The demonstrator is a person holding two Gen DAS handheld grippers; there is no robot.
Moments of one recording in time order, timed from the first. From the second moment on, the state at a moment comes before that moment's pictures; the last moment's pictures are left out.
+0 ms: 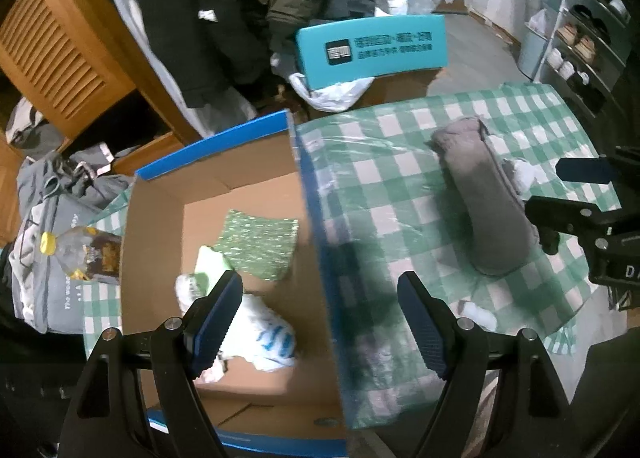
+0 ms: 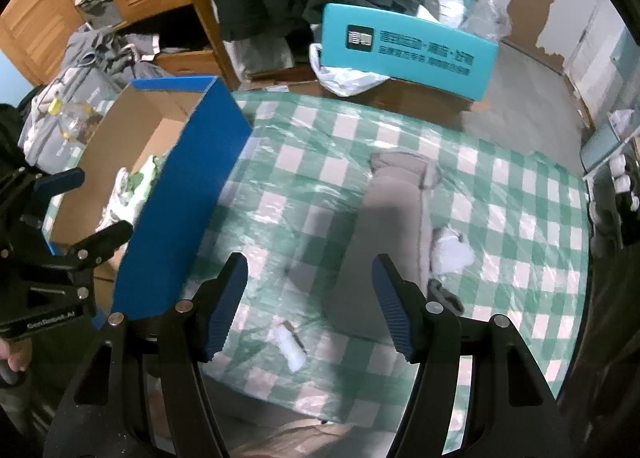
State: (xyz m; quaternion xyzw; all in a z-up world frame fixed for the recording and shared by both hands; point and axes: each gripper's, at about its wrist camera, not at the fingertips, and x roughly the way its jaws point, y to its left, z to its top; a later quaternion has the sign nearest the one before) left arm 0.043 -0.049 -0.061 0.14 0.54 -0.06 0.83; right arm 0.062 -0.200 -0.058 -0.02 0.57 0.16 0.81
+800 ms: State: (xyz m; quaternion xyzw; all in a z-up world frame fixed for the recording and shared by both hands) left arm 0.052 -0.115 -0.113 0.14 0.60 -0.09 0.78; right arm 0.052 -0.302 -0.111 0.02 0.60 0.08 0.80
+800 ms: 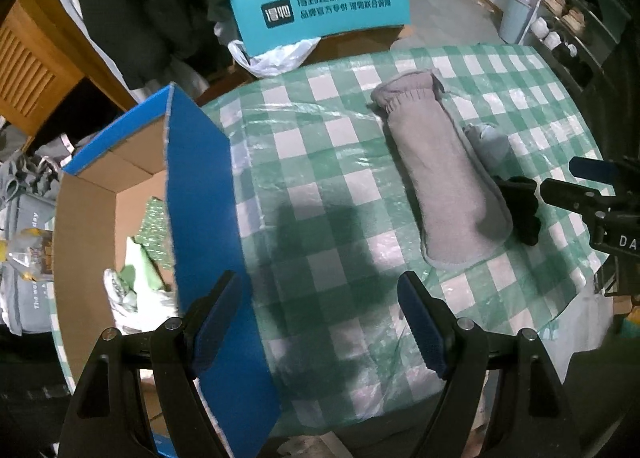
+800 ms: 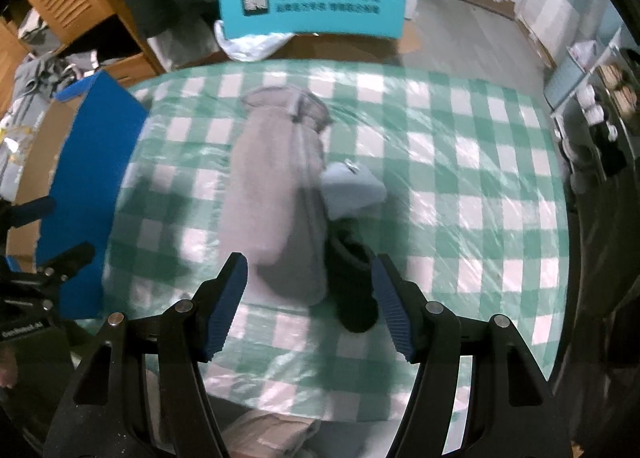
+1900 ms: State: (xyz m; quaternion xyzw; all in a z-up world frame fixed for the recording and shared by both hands) left arm 0.070 -0.136 -0.170 0.13 0.65 -0.09 0.74; right arm 0.067 -0.325 -0.204 0.04 0.65 0.07 0.75
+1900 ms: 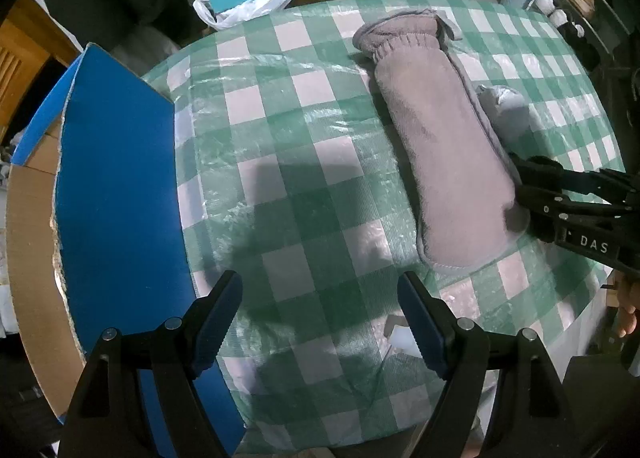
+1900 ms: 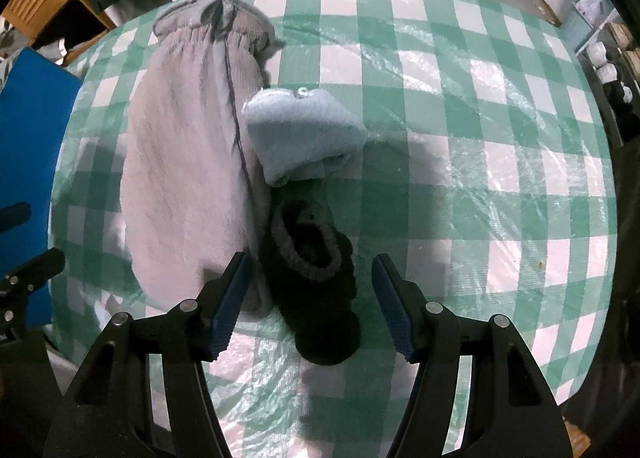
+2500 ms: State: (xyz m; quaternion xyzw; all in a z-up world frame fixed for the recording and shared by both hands) left arm 0.060 -0.139 -0.174 0.13 0.66 -0.11 0.74; right arm 0.050 -0.326 -0.175 0.04 0.64 0.06 0.77
